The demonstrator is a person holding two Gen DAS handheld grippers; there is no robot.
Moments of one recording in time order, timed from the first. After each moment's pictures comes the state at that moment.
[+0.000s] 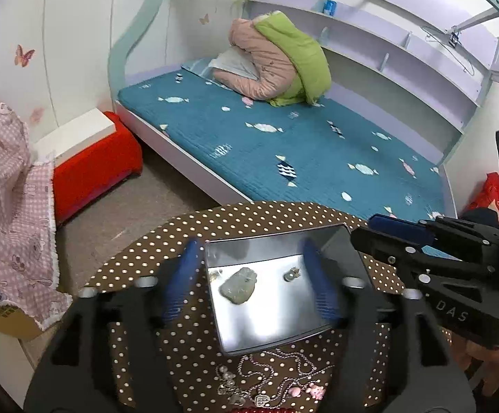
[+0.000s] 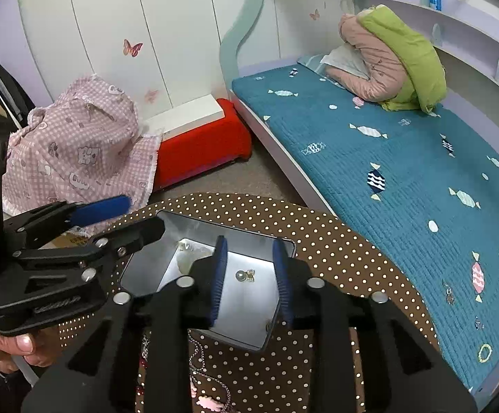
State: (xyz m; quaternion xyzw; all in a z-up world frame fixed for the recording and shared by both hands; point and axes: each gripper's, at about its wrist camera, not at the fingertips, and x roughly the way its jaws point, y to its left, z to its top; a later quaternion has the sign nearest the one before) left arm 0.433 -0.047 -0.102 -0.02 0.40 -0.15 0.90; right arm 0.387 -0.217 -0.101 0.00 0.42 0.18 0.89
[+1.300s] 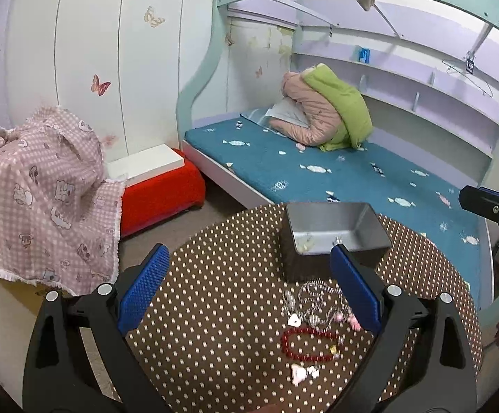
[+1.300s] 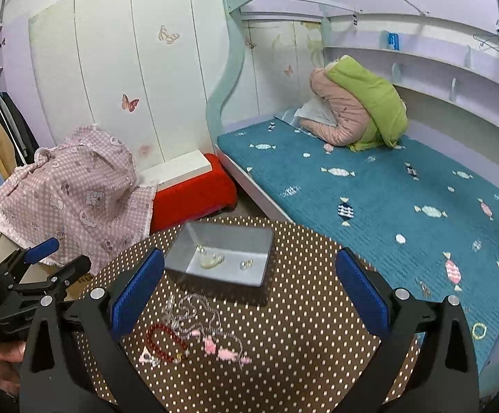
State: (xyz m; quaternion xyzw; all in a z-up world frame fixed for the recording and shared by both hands) left arm 0.272 0.013 -0.074 -0.01 0.30 -0.04 0.95; right arm 0.268 -0.250 -0.052 0.03 0.32 0.13 0.94
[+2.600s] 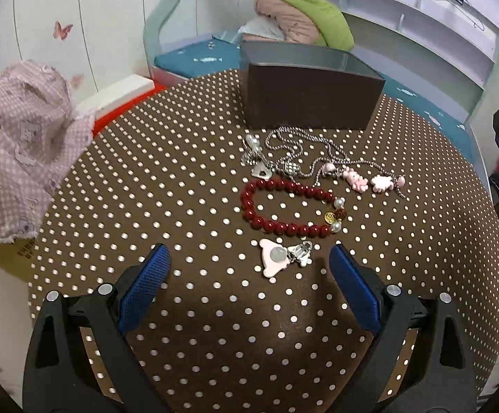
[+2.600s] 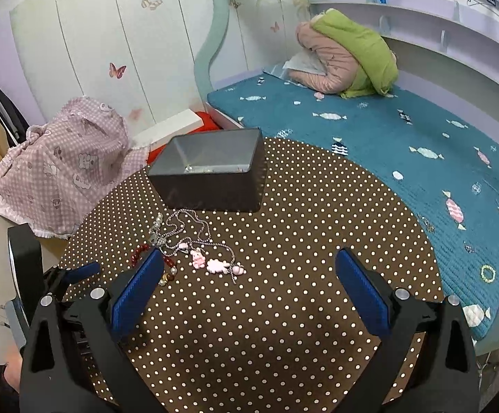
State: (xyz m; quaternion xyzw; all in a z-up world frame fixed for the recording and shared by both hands) left arm 0.247 -0.024 -0.208 0.02 0.45 -0.08 0.89; right arm 0.222 -0.261 -0.121 0.05 0.40 0.12 0.91
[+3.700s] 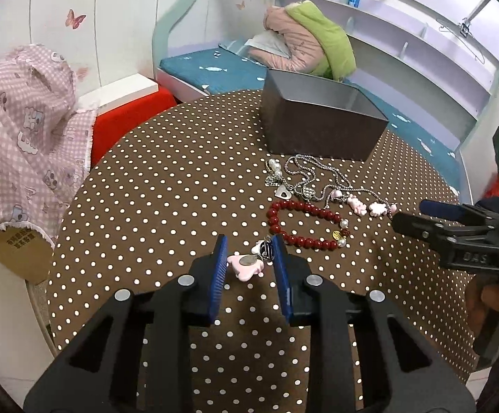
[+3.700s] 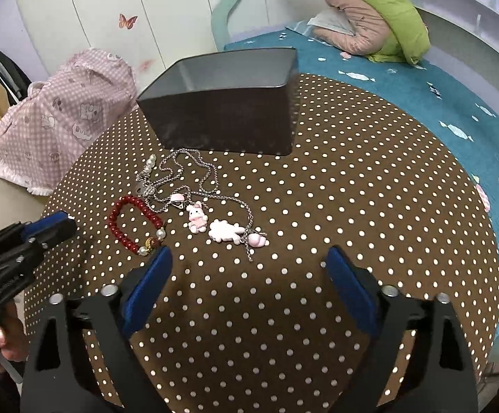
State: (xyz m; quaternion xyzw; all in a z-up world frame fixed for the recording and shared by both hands) left arm 0.235 0.022 -0.174 -0.03 0.42 -0.09 0.90; right arm 0.258 -0.227 -0.186 0.02 0.47 0.17 0.87
